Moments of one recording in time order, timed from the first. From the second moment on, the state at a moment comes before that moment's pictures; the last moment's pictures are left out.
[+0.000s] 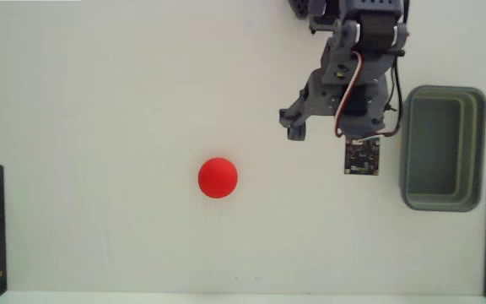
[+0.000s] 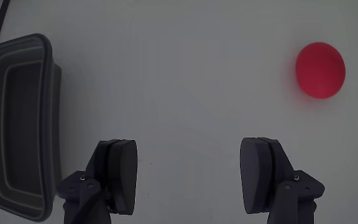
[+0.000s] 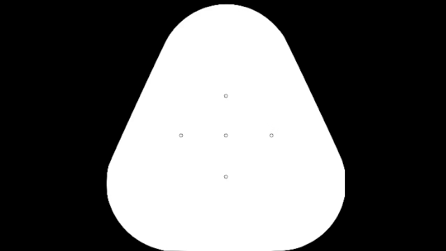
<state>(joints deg) -0.2 140.1 114.3 81.8 -0.3</state>
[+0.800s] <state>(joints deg) 7.8 140.1 114.3 81.8 -0.3</state>
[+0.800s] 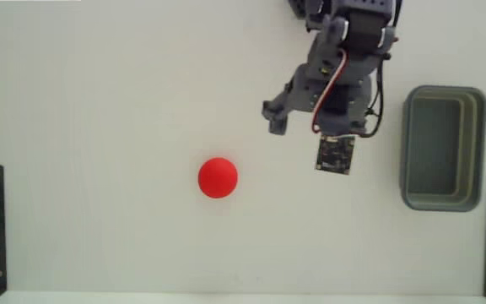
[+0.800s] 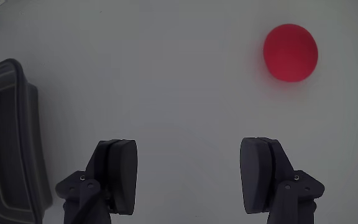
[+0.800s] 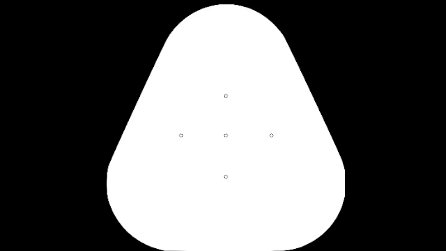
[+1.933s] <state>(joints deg) 22.5 140.2 114.3 81.8 -0.1</state>
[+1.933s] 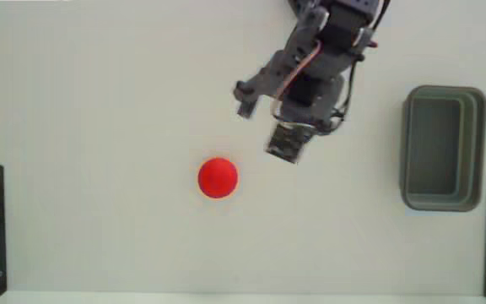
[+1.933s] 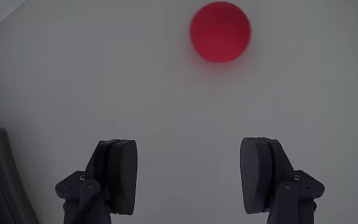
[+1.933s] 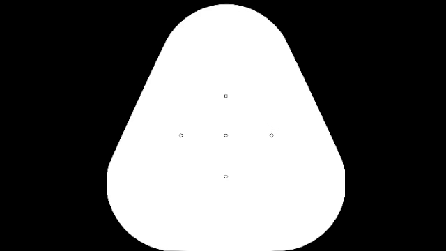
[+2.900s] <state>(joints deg) 29.4 140.2 114.3 81.8 -0.2</state>
